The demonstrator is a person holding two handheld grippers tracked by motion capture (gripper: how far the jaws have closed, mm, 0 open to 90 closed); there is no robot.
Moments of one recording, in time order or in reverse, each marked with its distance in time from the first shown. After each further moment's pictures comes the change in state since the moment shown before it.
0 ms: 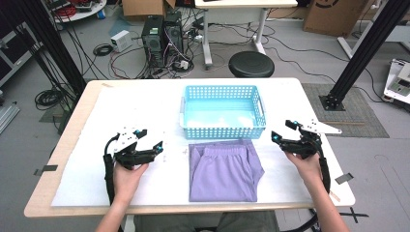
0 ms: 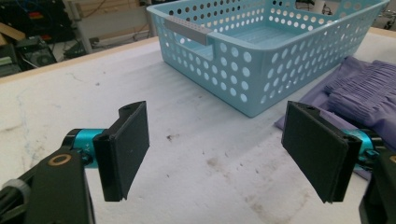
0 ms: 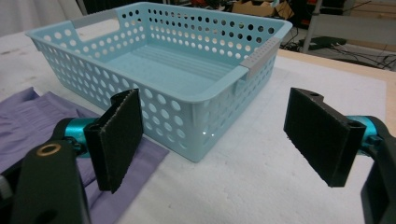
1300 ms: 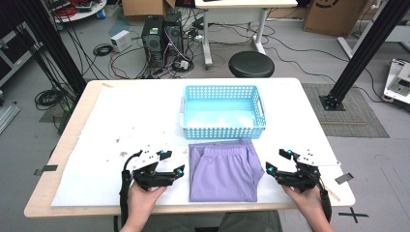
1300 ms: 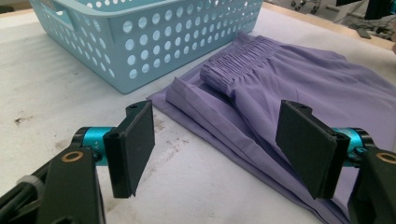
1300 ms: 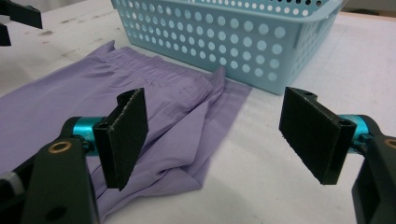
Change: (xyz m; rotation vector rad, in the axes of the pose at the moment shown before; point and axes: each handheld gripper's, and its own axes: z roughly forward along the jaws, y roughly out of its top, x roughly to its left) left arm -0.081 -0.005 -0.003 0.099 -0.180 -0.013; right arm 0.074 -0.038 -0.044 0.075 0.054 0.022
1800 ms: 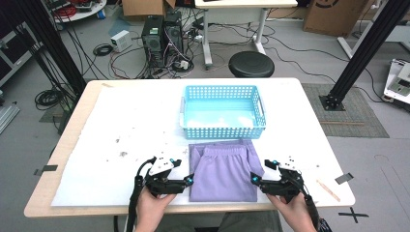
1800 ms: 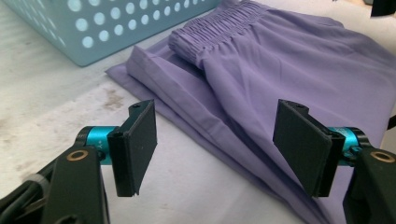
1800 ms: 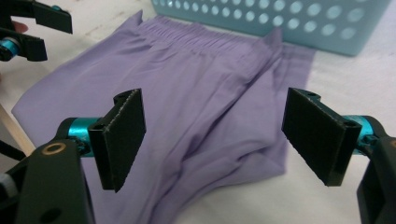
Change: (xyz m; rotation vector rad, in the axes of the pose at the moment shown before) left arm -0.025 -0.004 0.020 0.108 -0.039 -0.029; right arm 0.041 -0.005 0.021 0.125 0.046 0.084
